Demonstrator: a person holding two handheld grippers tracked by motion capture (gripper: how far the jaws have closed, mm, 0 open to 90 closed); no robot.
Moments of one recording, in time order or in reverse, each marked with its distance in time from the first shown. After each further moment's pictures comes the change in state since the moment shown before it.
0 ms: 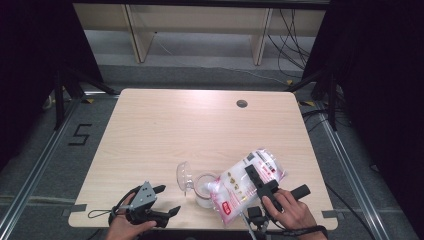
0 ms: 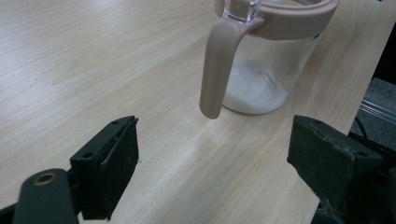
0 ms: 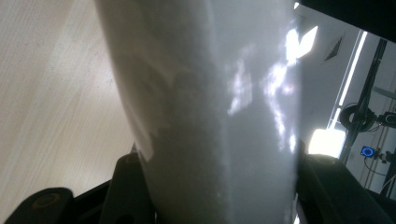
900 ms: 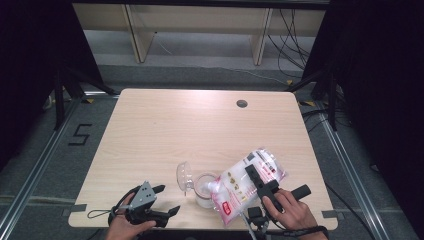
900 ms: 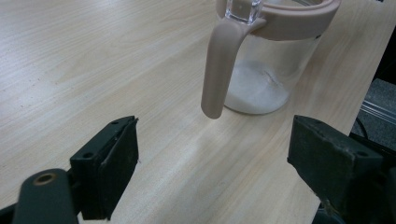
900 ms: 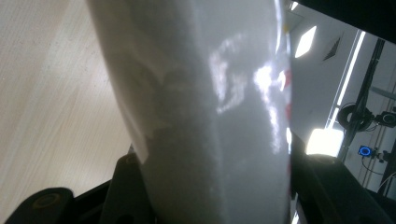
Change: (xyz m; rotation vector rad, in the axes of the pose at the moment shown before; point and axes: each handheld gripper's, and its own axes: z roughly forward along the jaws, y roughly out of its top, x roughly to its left) left arm 0.000 0.000 -0.001 -0.005 0.003 -0.001; right arm -0.002 0.000 -0.001 0.003 0.000 0.000
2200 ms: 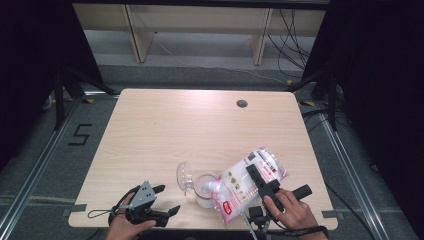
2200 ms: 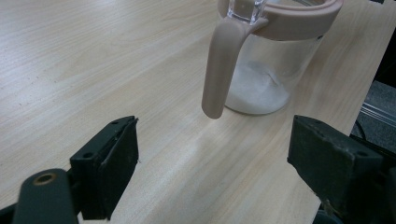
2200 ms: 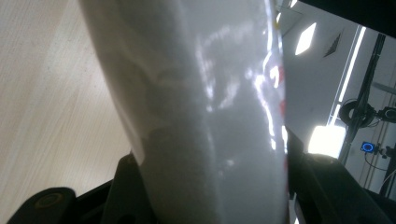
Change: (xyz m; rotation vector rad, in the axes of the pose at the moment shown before) left arm 0.001 0.000 0.001 0.001 -0.006 -0.017; right arm -0.001 -0.002 0.000 -0.003 -0.004 0.008
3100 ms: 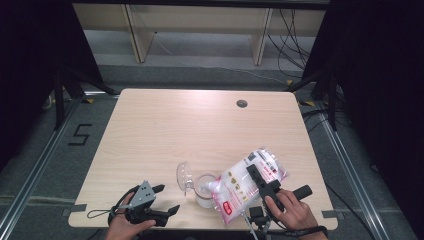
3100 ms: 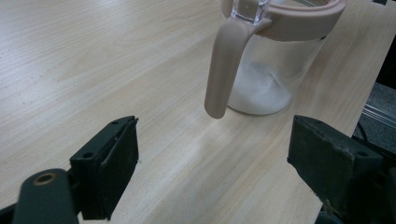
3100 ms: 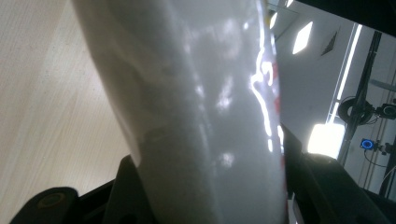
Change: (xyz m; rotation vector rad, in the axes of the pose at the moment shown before) left arm 0.002 0.000 -0.001 0.000 0.009 0.020; right arm 0.001 -0.001 0.000 -0.012 -0.012 0.015
